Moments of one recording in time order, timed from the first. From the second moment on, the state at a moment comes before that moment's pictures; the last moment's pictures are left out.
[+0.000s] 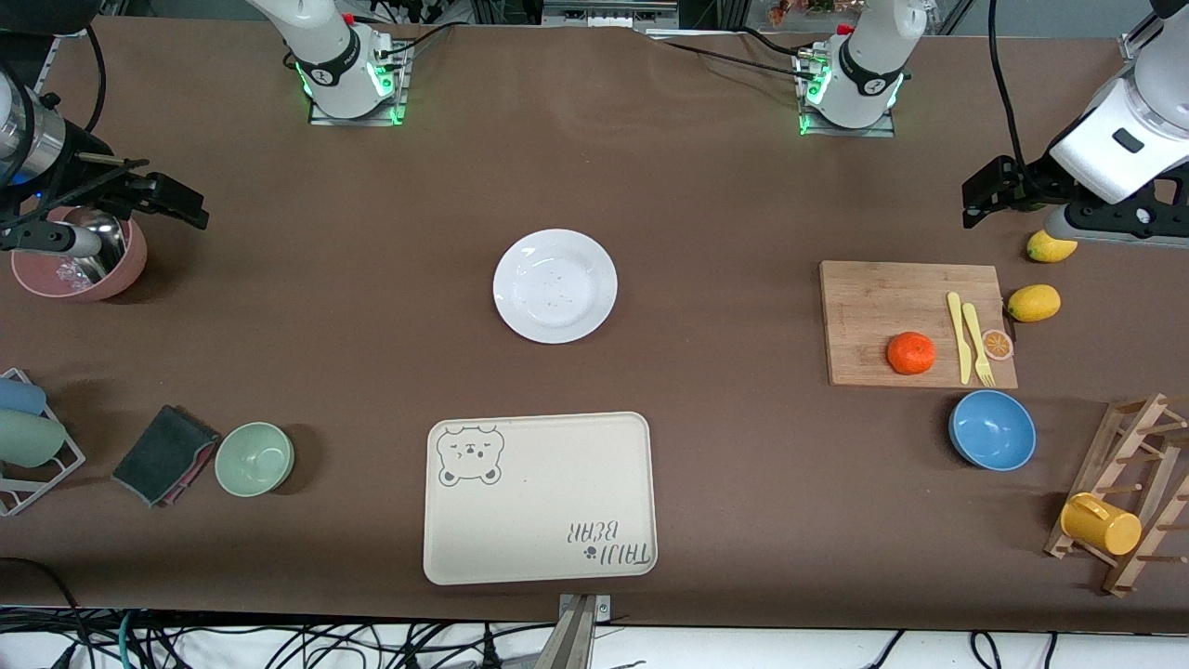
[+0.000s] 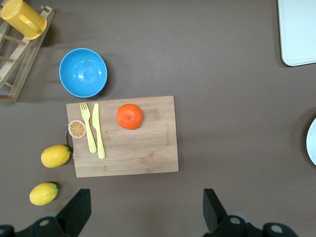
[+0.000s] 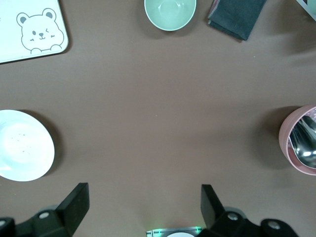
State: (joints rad) left arm 0.02 0.00 -0.13 -1.58 0.02 1.54 -0.03; right arm 0.11 0.02 -0.06 -1.62 0.01 1.53 0.16
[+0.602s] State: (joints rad) left arm 0.02 0.00 -0.13 -1.58 0.02 1.54 -0.03; right arm 0.11 0.02 -0.06 -1.62 0.01 1.53 0.16
